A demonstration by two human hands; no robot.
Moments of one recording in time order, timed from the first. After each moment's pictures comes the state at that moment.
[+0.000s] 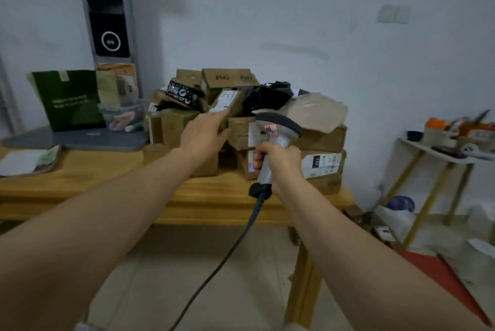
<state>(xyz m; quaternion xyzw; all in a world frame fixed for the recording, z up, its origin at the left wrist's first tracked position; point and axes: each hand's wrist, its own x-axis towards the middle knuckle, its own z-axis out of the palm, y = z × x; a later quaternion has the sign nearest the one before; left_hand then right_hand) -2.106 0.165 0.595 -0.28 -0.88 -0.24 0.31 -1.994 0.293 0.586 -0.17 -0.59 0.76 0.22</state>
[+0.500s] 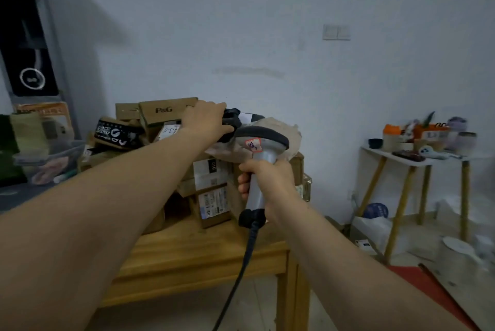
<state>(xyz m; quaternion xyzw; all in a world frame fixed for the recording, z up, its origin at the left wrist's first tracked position) -2.176 0.334 0.696 -0.29 -0.89 -0.03 0.33 -2.009 0.393 0.625 -0.17 -0.59 0.76 0.24</state>
